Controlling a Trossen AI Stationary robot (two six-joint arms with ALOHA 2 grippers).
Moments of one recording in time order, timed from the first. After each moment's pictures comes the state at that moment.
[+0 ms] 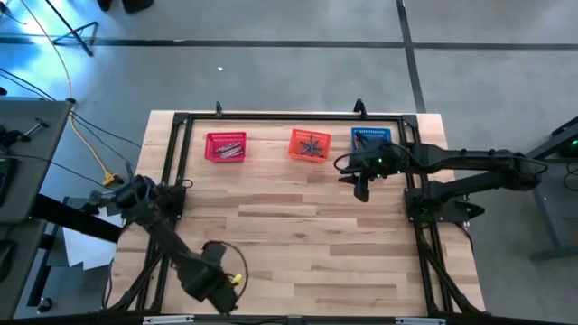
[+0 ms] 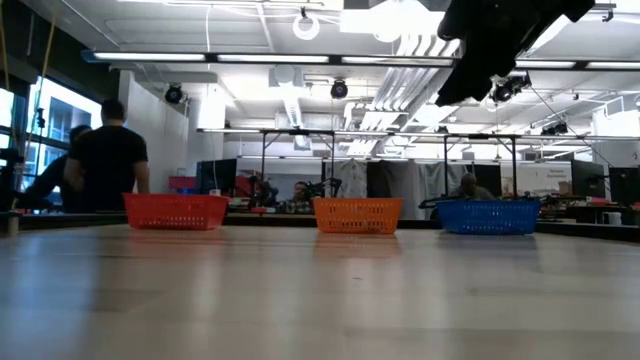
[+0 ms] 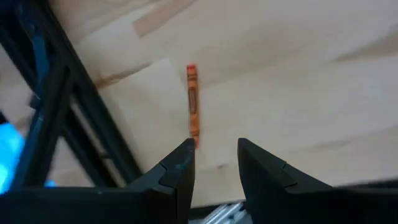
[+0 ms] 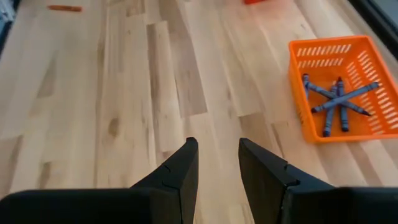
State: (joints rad) left arm -0.82 1.90 1.55 -1.44 0.11 -1.91; right arm -0.16 1.03 0.80 -0.50 -0.08 0.08
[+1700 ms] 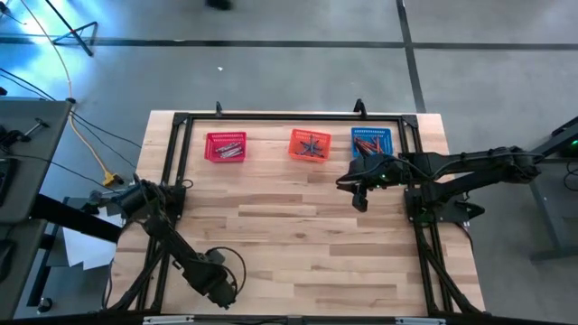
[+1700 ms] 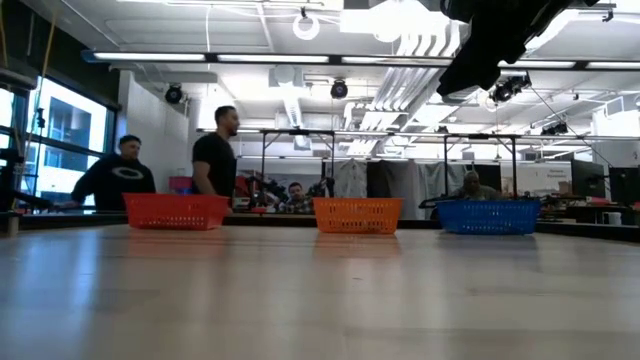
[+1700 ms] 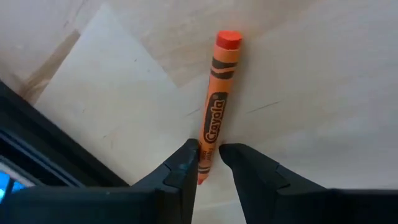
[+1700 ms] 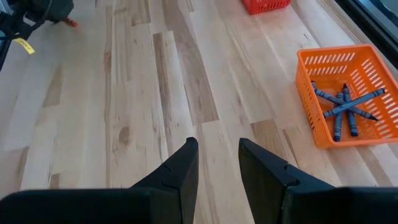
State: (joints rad) left arm -0.83 1.99 1.16 -0.96 0.31 -1.70; right arm 0.03 1.03 0.80 -0.47 0.11 0.20
